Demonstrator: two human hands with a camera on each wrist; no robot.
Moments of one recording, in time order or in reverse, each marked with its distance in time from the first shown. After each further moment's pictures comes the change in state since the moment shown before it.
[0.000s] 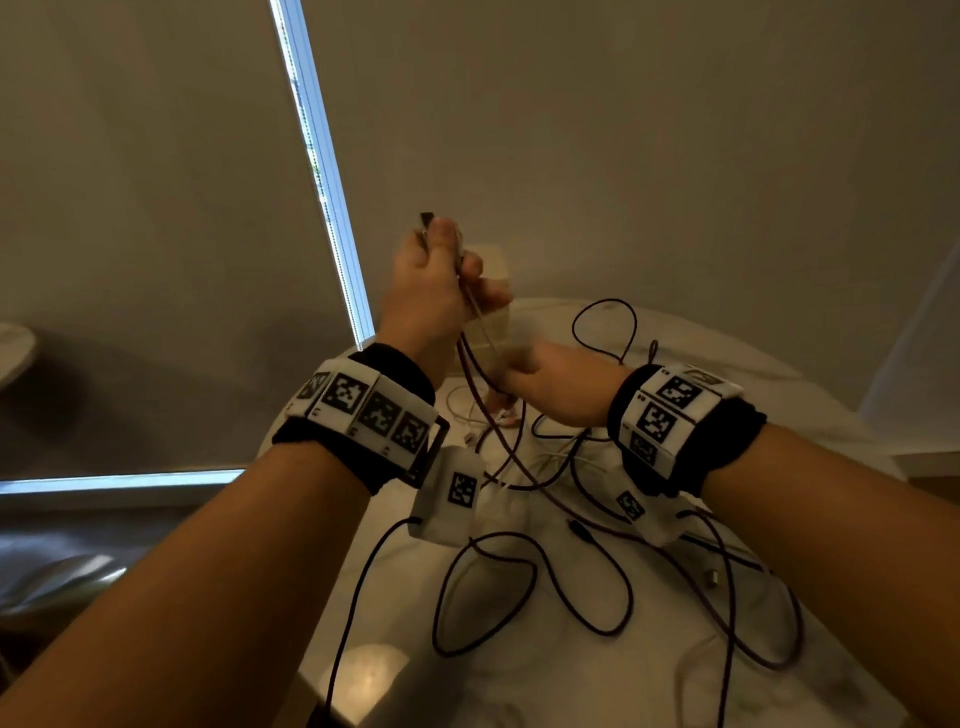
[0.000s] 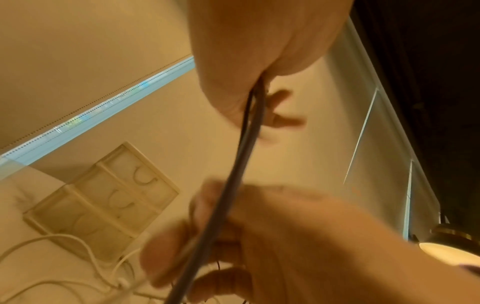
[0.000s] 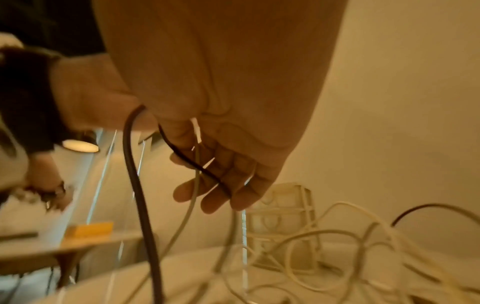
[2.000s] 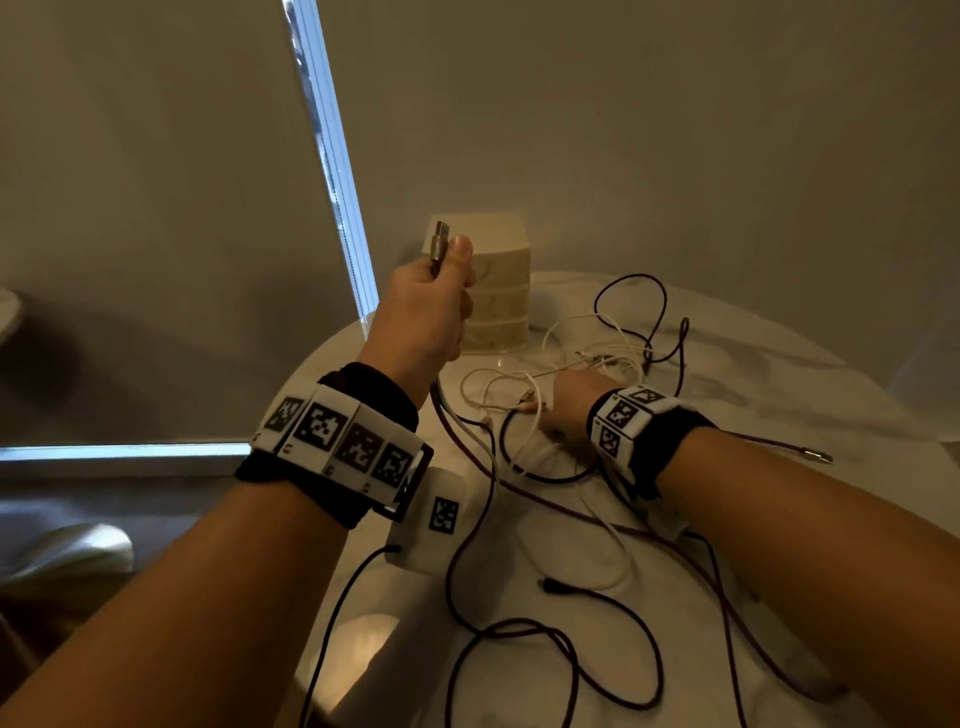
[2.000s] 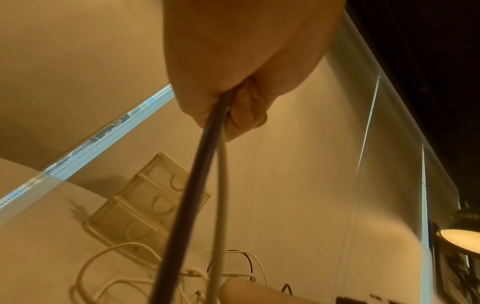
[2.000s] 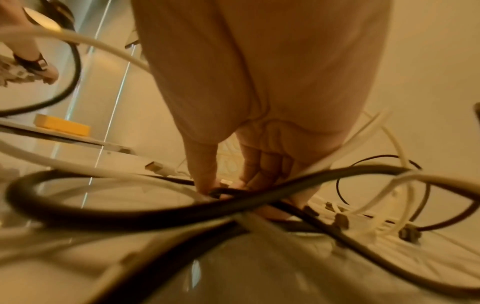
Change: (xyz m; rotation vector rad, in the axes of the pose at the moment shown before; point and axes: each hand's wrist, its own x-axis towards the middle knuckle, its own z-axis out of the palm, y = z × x) left_hand 0.005 -0.033 -0.045 0.271 -0.024 -0.139; right_hand 0.056 0.059 0.060 -0.408 -0.130 0.551
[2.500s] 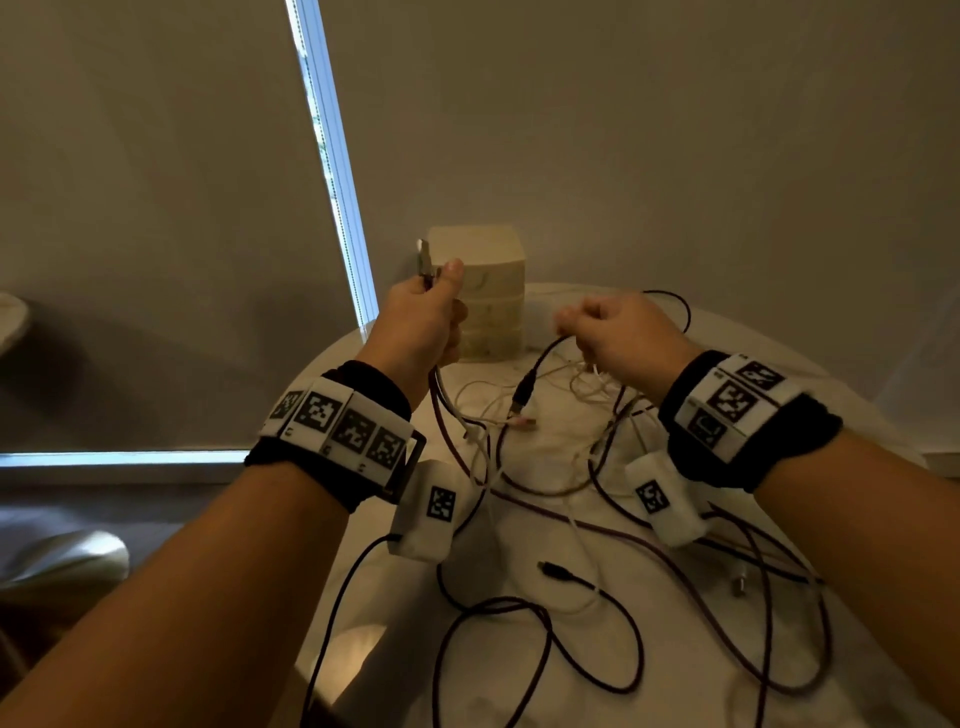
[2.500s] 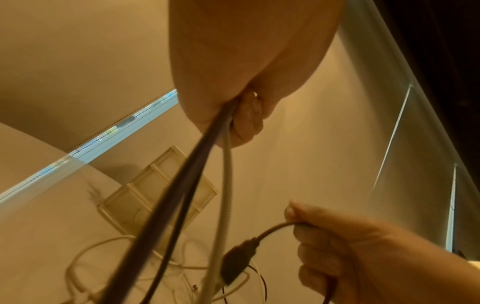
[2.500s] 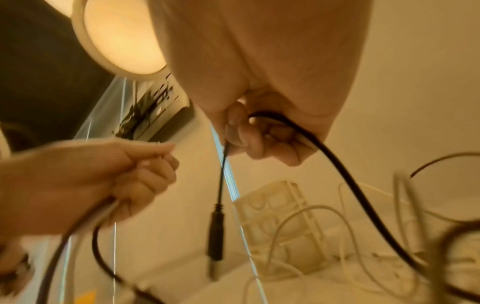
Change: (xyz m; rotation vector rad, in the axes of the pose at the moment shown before) left_hand -0.002 0.004 0.000 -0.158 0.001 -0.155; right_hand -0.065 0.030 -0.063 0.922 0.391 -0.257
